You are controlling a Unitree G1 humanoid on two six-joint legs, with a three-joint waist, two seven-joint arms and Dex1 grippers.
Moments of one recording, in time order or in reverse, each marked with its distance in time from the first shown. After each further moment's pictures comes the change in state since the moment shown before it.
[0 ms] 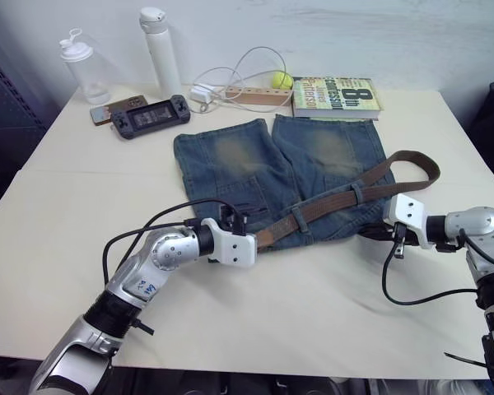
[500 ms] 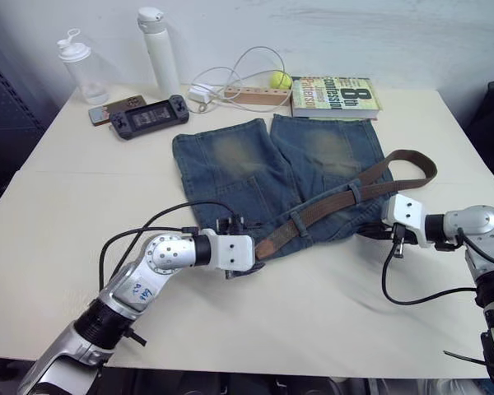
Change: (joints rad) left arm 0.032 0.071 -0.072 -0.103 -0.157 0.217 -0.126; right arm -0.029 0.000 0.027 0.033 -0.001 -0.052 0.001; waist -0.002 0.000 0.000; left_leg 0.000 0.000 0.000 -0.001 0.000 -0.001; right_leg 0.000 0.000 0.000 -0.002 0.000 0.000
